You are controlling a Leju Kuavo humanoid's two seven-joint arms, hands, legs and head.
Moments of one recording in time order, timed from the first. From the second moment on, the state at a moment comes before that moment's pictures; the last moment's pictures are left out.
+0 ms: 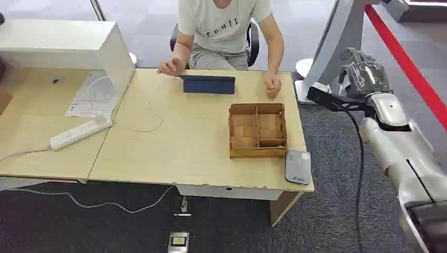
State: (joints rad) left arm -0.20 0.39 -1.48 -0.16 1.21 -0.33 -0.10; right arm -1.13 -0.30 0.64 -0.36 1.00 -0.26 -0.11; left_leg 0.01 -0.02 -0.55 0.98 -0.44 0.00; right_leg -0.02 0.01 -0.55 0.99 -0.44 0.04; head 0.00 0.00
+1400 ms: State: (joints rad) left arm -0.20 0.38 -1.45 -0.16 1.30 -0.25 -0.01; right arm -0.80 -0.25 0.63 -0.48 0.88 -0.29 -0.29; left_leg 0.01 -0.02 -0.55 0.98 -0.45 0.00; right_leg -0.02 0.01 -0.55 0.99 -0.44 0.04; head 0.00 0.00
